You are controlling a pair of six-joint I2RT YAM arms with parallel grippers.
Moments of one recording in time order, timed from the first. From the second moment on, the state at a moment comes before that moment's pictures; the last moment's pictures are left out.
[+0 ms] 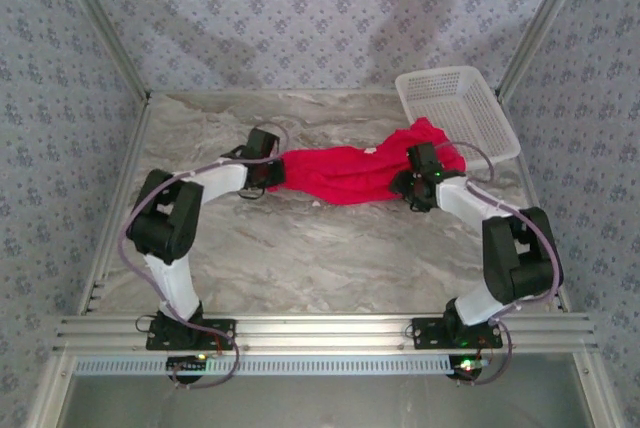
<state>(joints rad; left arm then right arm) -0.41 1.84 1.15 -0.29 0.01 -0.53 0.27 1.55 0.90 -0.39 0.06 0.77</state>
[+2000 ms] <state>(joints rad) -0.09 1.64 1.37 -0.73 -0.02 -0.57 0.42 1.92 1.70 -0.82 -0.06 0.62</state>
